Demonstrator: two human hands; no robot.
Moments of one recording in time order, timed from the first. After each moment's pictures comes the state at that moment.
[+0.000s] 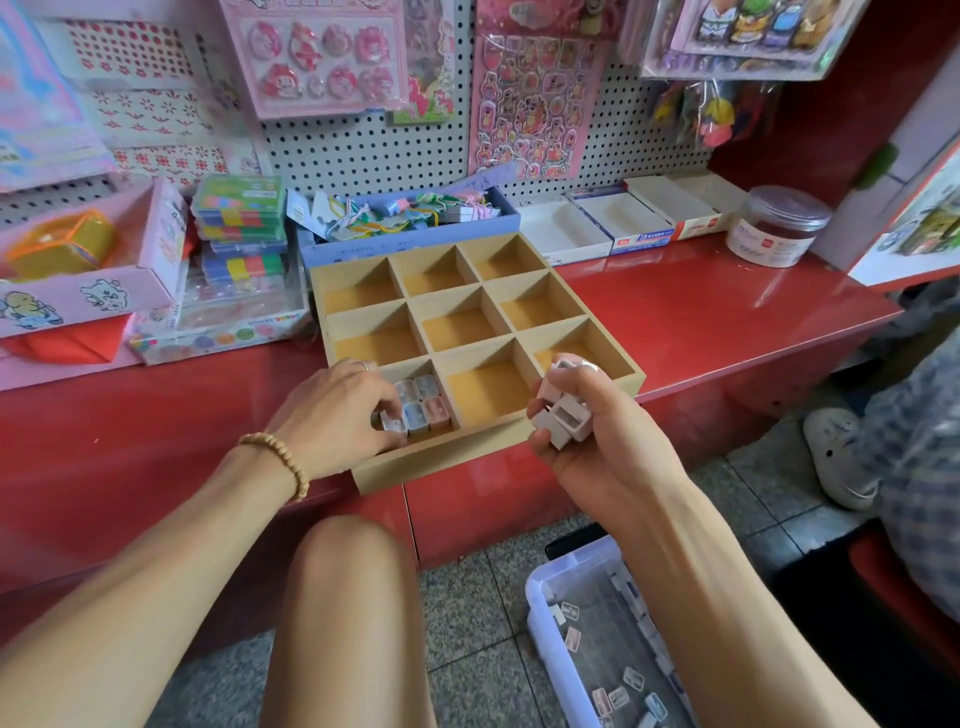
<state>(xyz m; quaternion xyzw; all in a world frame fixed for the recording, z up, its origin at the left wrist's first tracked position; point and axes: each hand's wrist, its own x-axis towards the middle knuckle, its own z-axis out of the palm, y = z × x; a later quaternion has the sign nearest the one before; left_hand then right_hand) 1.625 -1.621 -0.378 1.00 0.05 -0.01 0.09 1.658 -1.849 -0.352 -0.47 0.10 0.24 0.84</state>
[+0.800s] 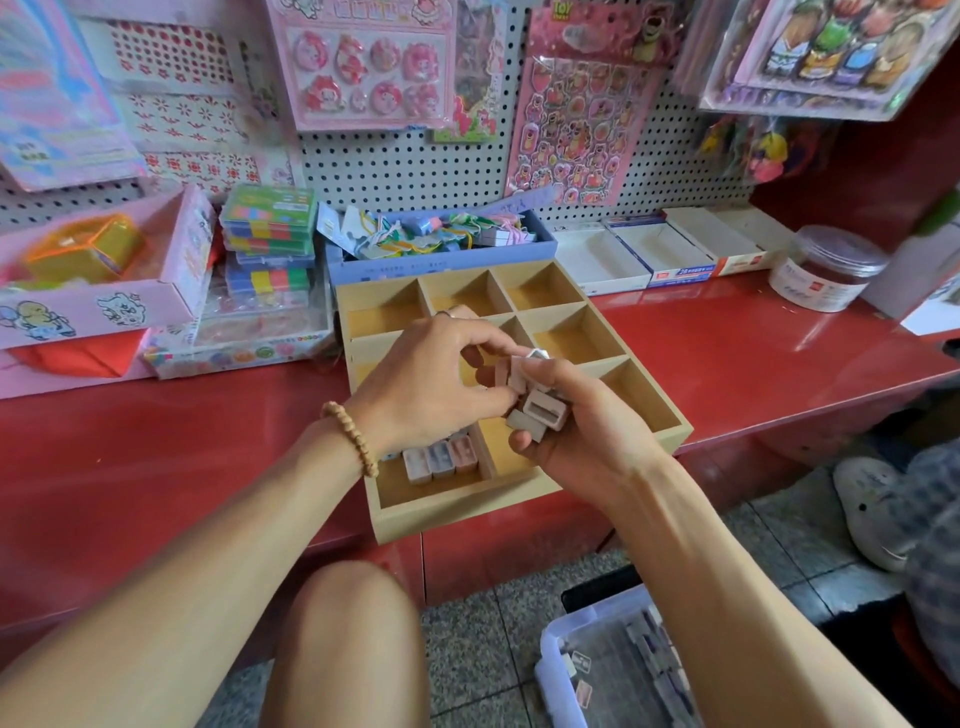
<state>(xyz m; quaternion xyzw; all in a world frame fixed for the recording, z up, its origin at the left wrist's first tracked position) 1.669 -1.648 -0.339 0.91 -0.03 0.13 0.39 1.715 -1.804 -0.359 -0.49 -0.04 0.37 0.79</state>
